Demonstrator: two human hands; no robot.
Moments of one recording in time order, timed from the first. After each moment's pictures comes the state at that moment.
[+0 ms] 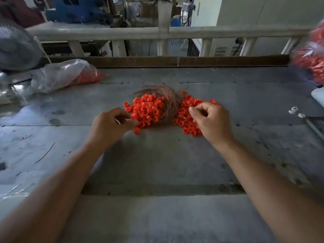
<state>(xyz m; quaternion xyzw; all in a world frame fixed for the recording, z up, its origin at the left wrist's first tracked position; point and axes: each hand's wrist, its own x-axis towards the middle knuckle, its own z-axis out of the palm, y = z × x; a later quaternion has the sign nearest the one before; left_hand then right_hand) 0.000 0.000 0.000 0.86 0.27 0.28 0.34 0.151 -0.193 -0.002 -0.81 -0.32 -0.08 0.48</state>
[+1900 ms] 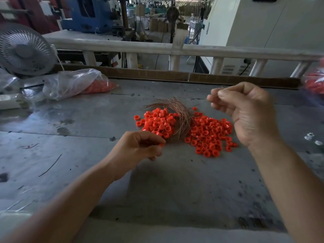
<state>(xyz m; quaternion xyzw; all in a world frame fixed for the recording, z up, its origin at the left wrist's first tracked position) -0.006 -0.023 0.007 0.74 0.12 0.17 0.64 0.146 -0.187 0.078 -0.56 -0.32 0.08 0.76</state>
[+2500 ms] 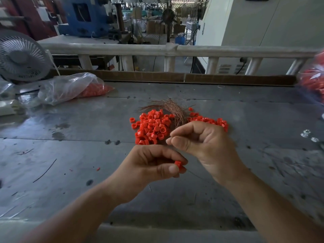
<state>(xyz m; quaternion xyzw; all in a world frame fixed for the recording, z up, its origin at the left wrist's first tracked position) -0.015 -0.064 0.017 0.65 -0.03 0.10 0.75 0.091 -0.186 0.044 -0.59 -0.42 0.20 0.66</state>
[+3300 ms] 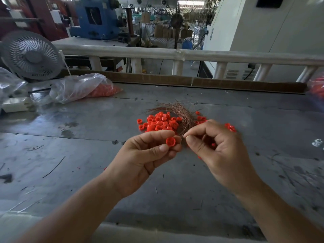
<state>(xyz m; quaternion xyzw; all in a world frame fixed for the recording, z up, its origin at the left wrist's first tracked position) -0.017 -0.053 0.030 0.47 0.04 0.15 0.87 0.090 -0.188 0.047 -0.67 -0.49 -0.01 0.56</state>
